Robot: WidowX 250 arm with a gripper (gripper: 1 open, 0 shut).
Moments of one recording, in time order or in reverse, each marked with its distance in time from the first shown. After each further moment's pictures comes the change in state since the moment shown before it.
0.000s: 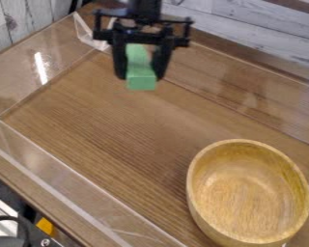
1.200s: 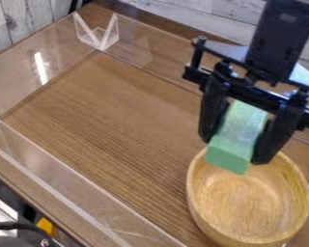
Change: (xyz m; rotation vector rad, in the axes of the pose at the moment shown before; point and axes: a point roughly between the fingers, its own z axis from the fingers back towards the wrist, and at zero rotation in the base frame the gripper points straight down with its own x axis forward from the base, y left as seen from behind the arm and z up) arm -0.133 -0.053 0.008 0.075 -0.033 -0.561
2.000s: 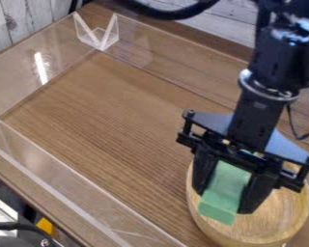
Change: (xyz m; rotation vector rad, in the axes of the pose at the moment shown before) arm 0.017 -0.003 -0.057 -0.045 -0.048 0.050
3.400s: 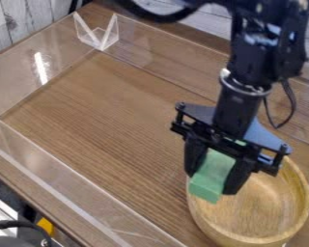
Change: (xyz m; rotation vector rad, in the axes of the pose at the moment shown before) arm 0.031 0.012 -0.017 -0.002 -0.036 -0.063
